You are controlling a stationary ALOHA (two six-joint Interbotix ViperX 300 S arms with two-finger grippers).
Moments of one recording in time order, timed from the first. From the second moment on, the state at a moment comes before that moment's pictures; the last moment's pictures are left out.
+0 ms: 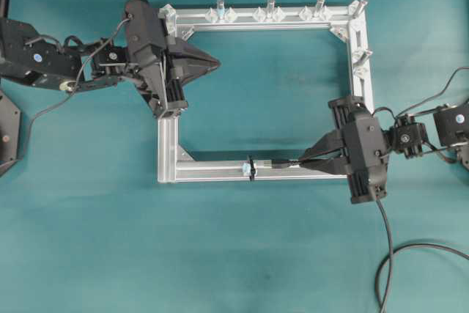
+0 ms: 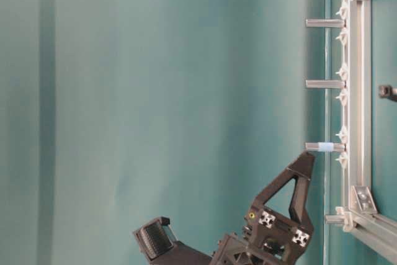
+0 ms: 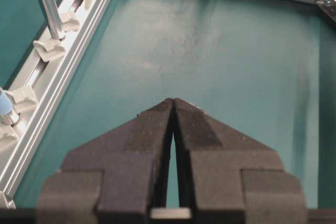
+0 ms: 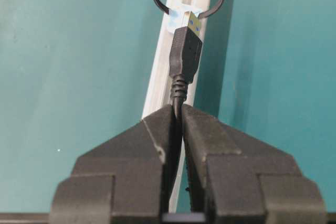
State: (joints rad) left arm 0.21 -0.01 0.87 -0.07 -0.47 0.01; right arm 0.10 -0.13 1.04 -0.11 -0.36 0.16
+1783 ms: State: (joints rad) left arm 0.21 -0.01 0.87 -0.07 -0.47 0.01; right arm 0.09 -0.13 1.04 -0.10 -0.36 0.16
